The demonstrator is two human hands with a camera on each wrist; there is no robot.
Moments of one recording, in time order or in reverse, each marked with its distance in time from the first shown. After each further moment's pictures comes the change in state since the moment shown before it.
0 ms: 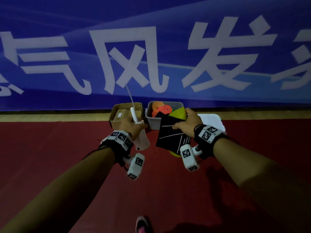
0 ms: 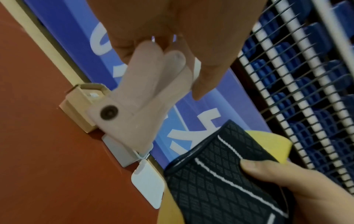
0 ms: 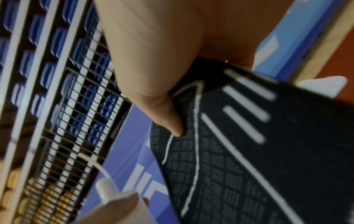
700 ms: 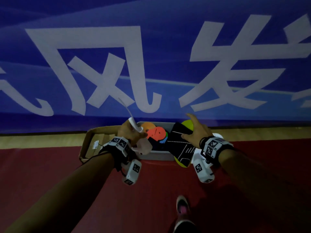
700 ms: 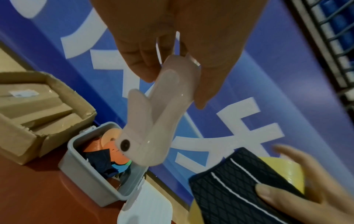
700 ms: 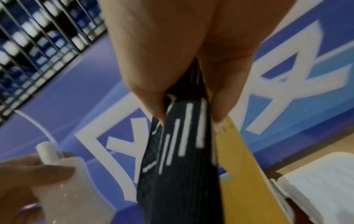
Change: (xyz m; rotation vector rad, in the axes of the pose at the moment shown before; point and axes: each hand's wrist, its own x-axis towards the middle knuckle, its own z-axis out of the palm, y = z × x) left_hand 0.569 0.052 0.158 0.134 -0.140 -0.042; right_hand 0.560 0.036 -0.027 -0.441 -0.011 0.069
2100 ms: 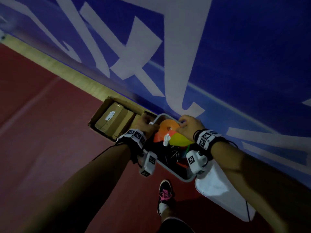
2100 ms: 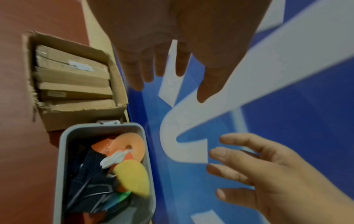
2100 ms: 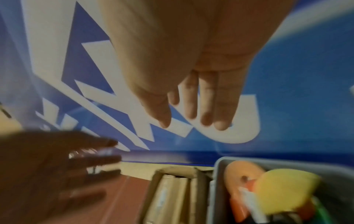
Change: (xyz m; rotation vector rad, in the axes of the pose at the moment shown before) left_hand 0.394 0.003 0.089 -0.205 0.182 -0.639; right_hand 0.499 -0.071 0.116 -0.079 -0.642 -0.275
